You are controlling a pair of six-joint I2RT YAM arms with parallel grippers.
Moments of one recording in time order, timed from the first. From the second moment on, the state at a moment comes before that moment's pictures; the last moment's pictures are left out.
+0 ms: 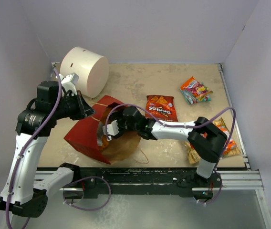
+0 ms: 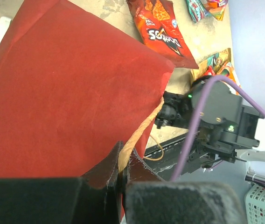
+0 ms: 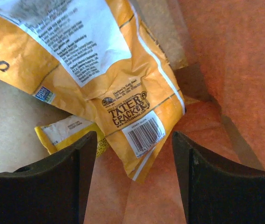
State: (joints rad) left arm -0.24 0.98 1.41 -1.09 0.34 -0.47; right arm 1.00 1.74 1.05 0.21 -0.14 -1.04
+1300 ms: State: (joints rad) left arm -0.24 1.03 1.46 -1.14 0.36 -0.39; right arm 0.91 2.00 1.26 0.22 -0.18 -0.89
